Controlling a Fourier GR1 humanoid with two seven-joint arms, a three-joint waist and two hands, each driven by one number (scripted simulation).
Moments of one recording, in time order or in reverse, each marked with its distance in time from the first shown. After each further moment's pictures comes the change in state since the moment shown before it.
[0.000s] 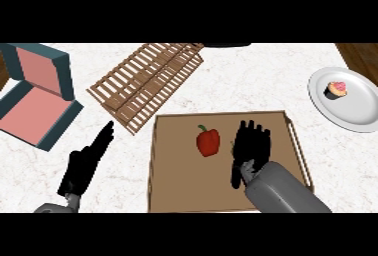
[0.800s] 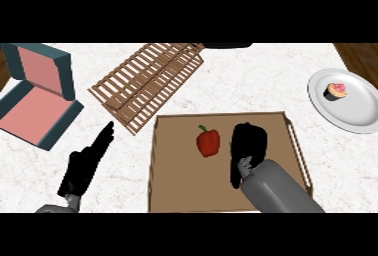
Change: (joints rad) left arm 0.011 -0.024 0.029 -0.008 -0.029 -0.027 0.005; right arm 0.009 0.067 -0.077 0.055 0.175 0.034 -0.110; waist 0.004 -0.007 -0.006
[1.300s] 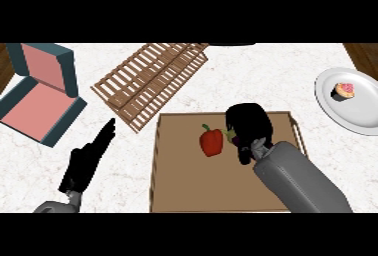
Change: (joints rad) left arm -0.020 -0.008 0.007 -0.008 -0.016 -0.012 0.010; right arm -0.107 -0.109 -0.026 -0.062 -0.055 0.032 -0.458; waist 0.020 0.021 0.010
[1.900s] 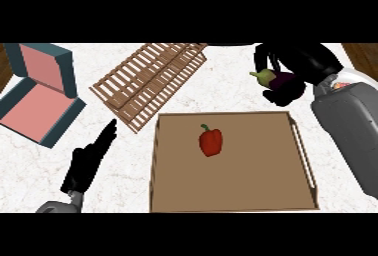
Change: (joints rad) left arm 0.000 -0.015 0.007 0.012 -0.005 -0.006 0.006; right arm -0.243 -0.210 -0.307 0.070 -0.219 -0.042 -0.590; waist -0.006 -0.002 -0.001
